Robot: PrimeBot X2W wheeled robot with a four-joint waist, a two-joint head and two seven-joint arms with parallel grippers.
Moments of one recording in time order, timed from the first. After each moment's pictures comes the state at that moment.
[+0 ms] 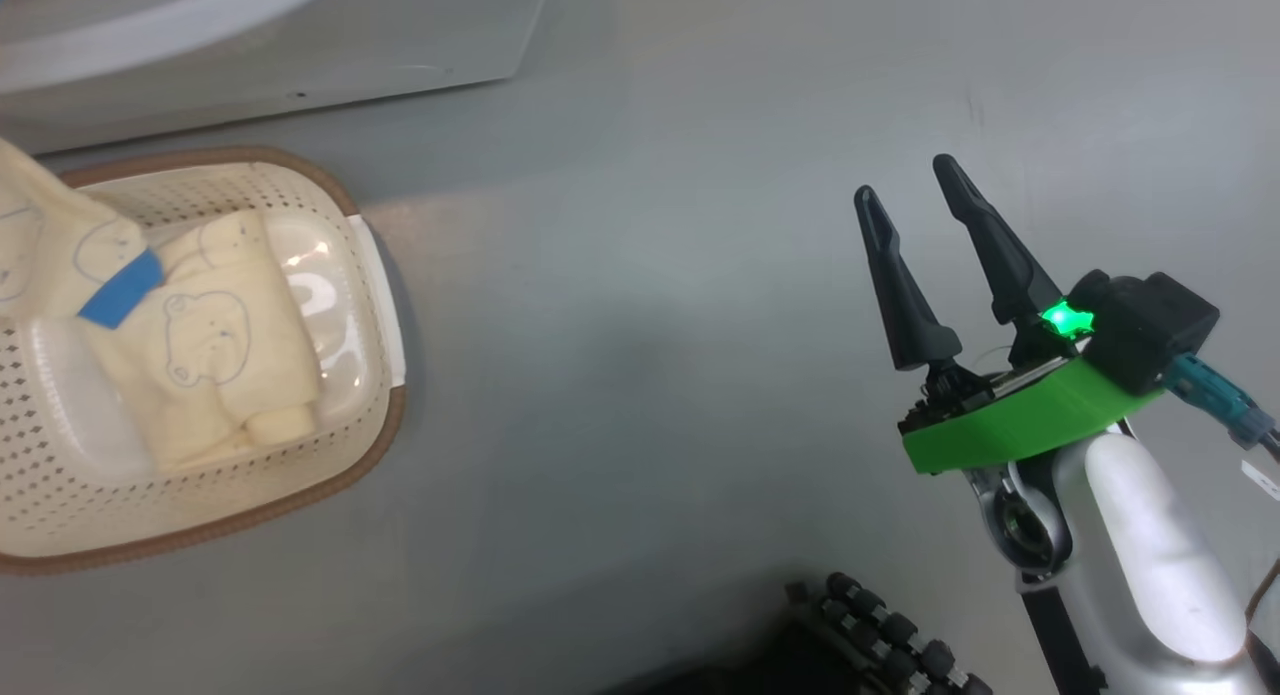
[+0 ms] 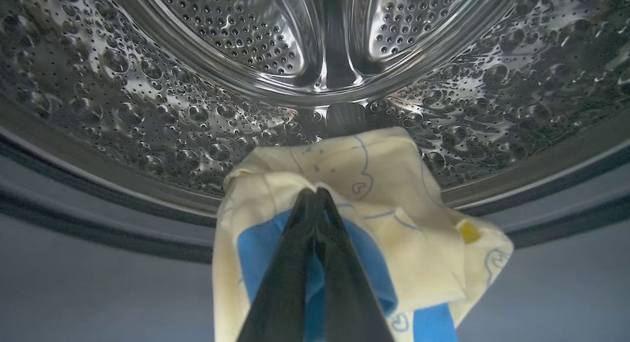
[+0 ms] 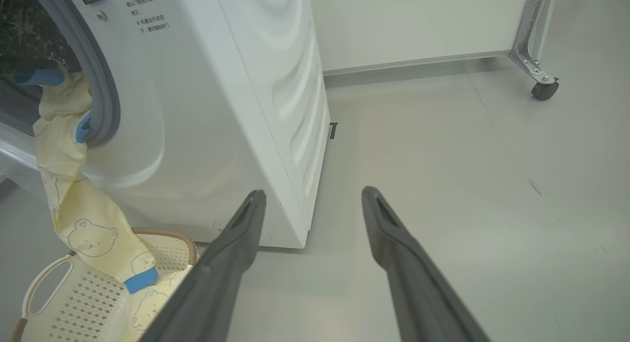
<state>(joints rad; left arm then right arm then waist) -1.10 0.72 -0.35 0.30 -0.61 0.11 0.38 -0.32 -0.04 0.19 0.07 0.28 0.13 -0.25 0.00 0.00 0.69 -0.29</state>
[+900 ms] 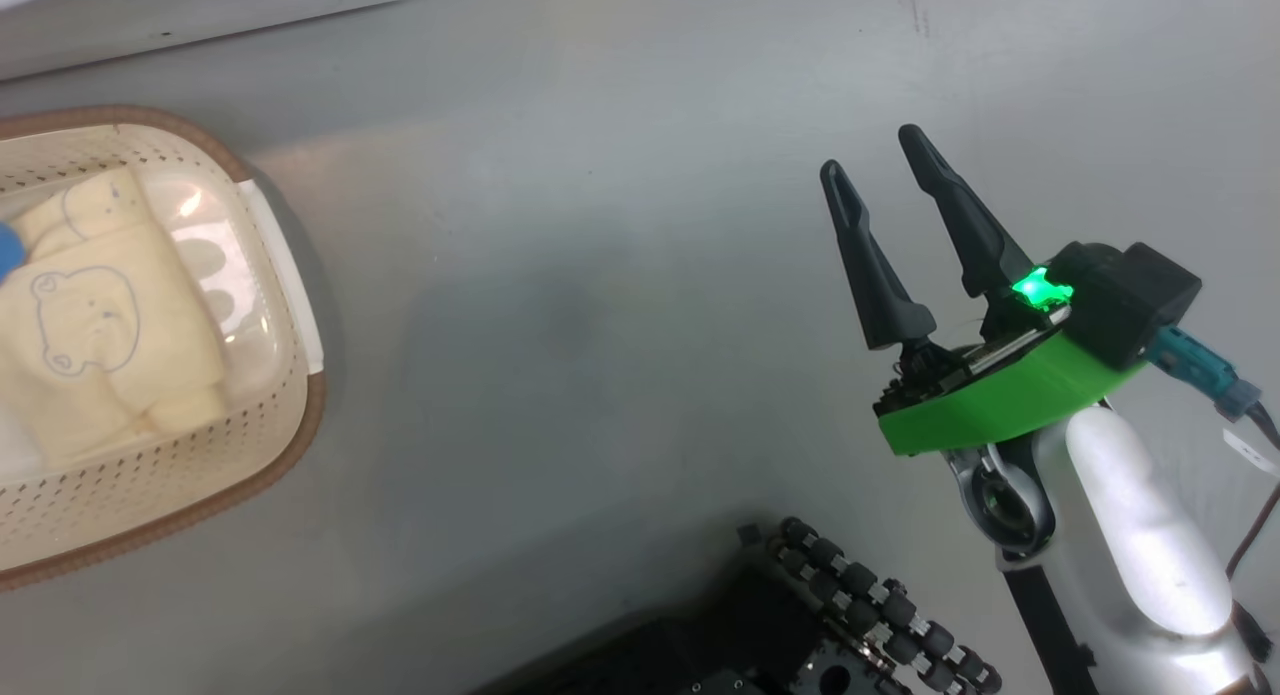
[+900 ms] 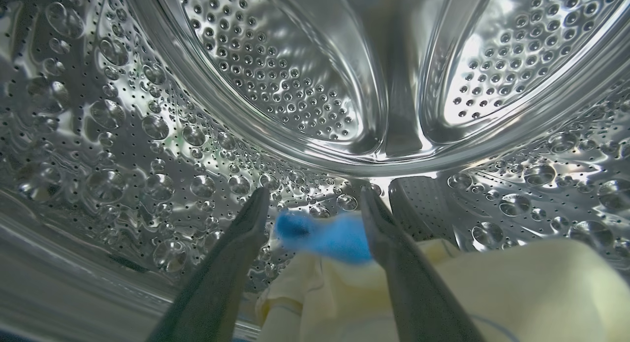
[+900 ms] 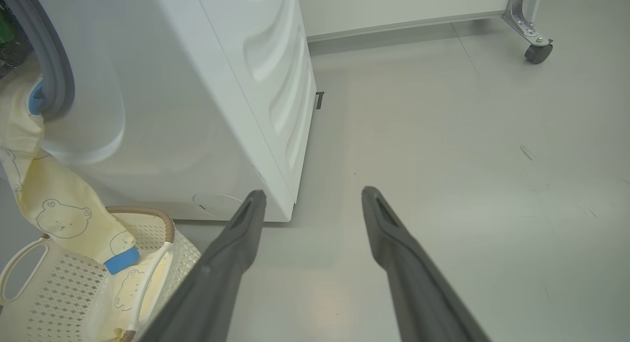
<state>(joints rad) -1.54 0.71 -0.38 0.81 -0.41 0.03 0.04 -0.38 -0.04 0.25 0.07 0.33 0.13 -0.25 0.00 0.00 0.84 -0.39</state>
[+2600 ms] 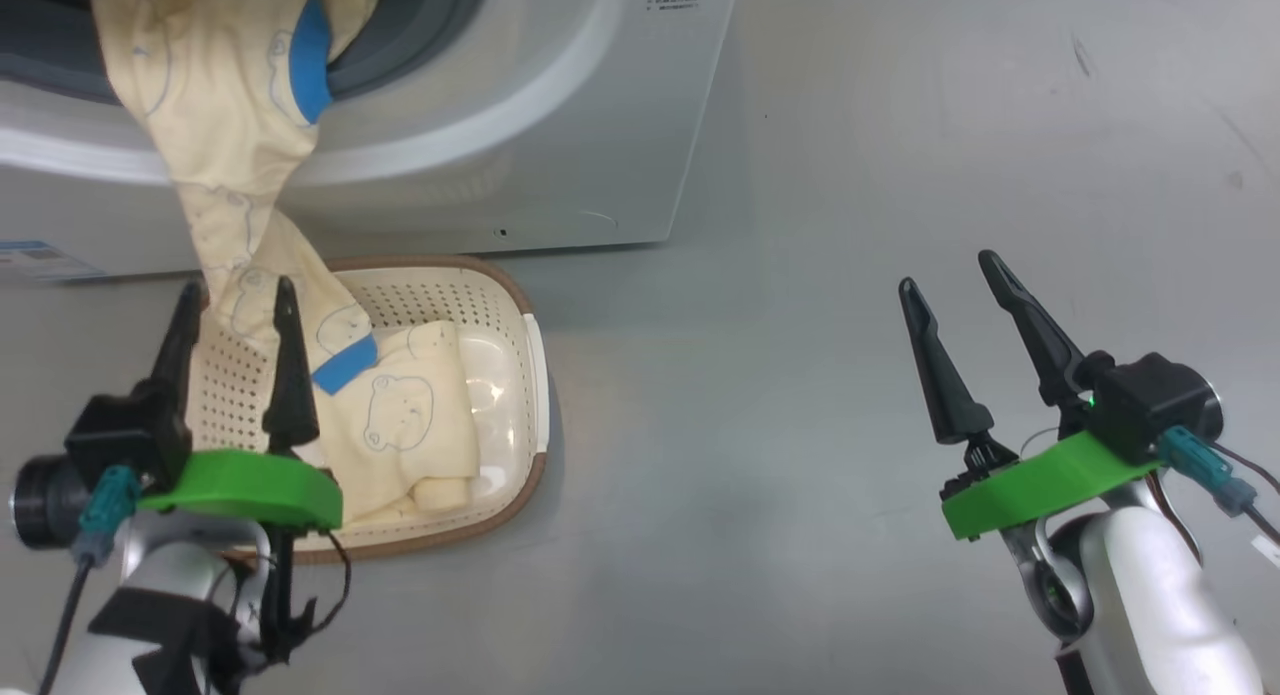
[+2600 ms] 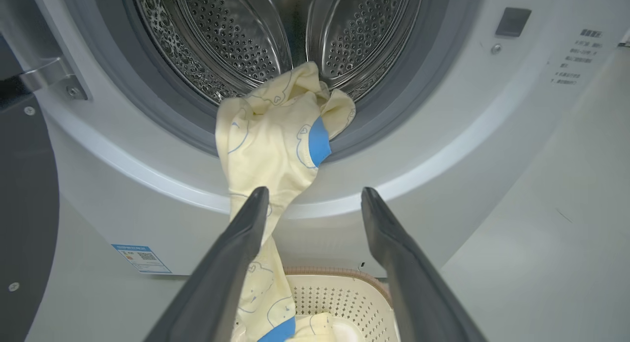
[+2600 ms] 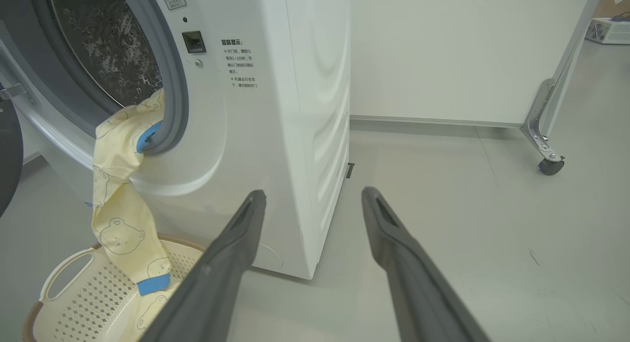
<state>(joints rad) -0.39 0.43 -0.43 0.14 -0.55 0.25 -0.24 -0.21 -0.04 0.09 0.12 0.10 0.13 -0.25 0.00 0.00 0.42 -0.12</state>
